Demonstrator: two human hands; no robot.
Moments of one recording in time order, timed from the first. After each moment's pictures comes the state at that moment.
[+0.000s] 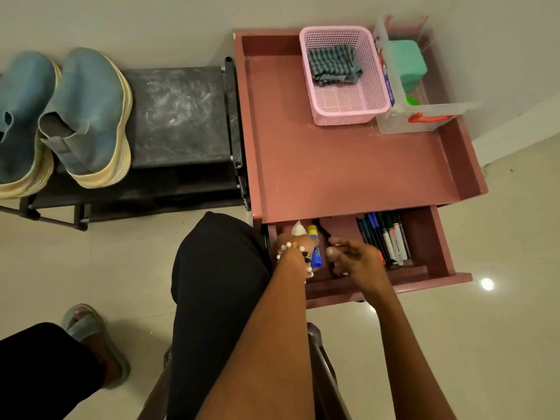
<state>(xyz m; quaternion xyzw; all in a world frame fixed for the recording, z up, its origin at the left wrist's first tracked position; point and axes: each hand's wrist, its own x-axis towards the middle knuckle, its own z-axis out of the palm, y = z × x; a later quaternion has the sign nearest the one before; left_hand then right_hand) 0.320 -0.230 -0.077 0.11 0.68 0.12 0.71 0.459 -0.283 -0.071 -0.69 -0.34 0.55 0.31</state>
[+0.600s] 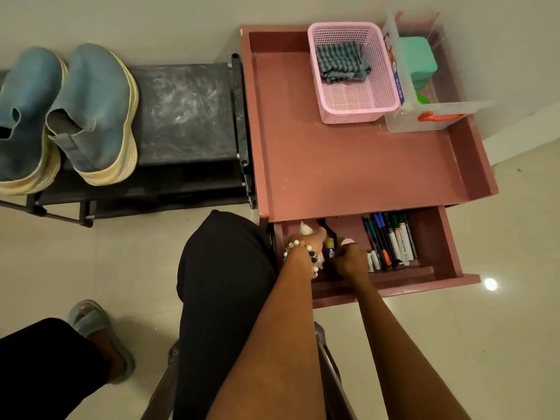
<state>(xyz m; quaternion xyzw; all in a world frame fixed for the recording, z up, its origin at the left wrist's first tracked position) 0.316 -0.223 -0.024 0.17 0.70 0.06 0.69 0.451 -0.261 -0.150 -0.83 -0.41 0.38 0.04</state>
